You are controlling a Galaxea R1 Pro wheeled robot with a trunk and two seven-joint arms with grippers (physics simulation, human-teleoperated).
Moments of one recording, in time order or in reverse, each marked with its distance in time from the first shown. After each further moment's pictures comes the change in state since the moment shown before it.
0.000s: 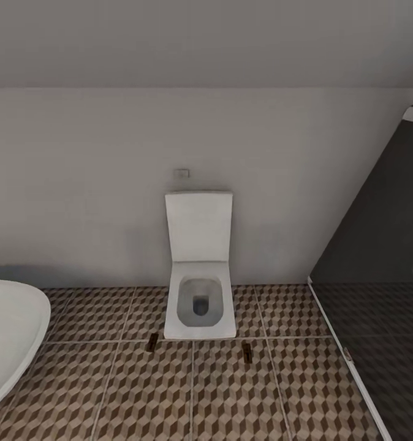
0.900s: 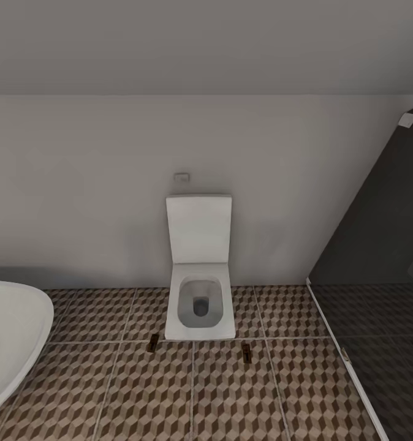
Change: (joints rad) left arm 0.000 0.002 0.000 0.027 0.000 0.000 -0.001; right arm 0.000 0.000 0.000 0.000 0.000 0.000 -0.001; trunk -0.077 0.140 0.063
